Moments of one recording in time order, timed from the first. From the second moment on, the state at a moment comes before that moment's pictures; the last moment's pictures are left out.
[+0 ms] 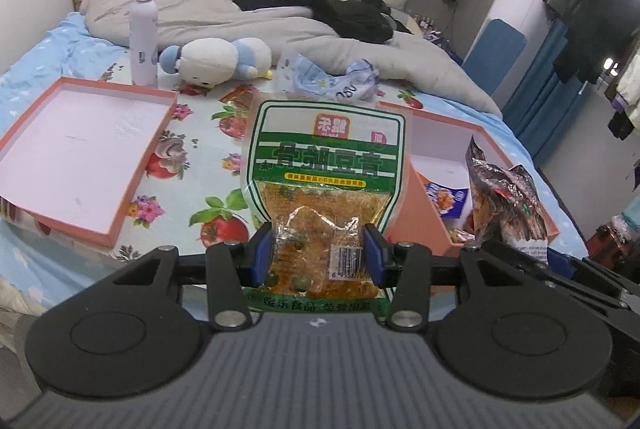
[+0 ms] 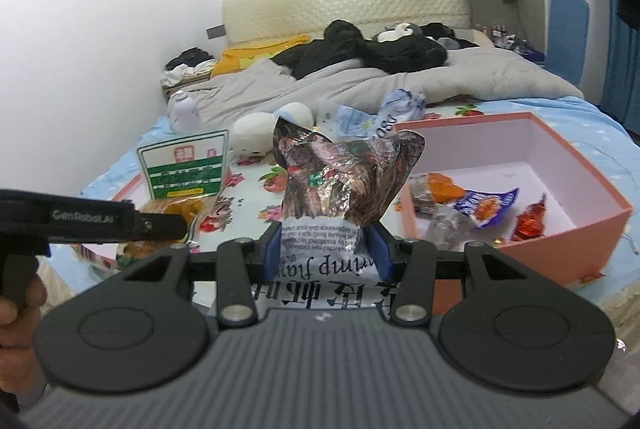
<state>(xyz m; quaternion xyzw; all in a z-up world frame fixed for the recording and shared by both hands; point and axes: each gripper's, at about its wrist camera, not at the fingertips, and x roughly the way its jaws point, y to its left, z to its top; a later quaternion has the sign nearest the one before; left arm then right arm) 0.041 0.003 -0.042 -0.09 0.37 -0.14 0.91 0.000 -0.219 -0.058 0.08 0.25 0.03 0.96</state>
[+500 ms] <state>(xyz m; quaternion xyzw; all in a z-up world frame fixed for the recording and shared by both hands) 0.046 -0.053 -0.055 -0.08 0.39 -0.20 0.89 -0.017 -0.256 -0.062 0.09 0.26 -0.02 0.96</state>
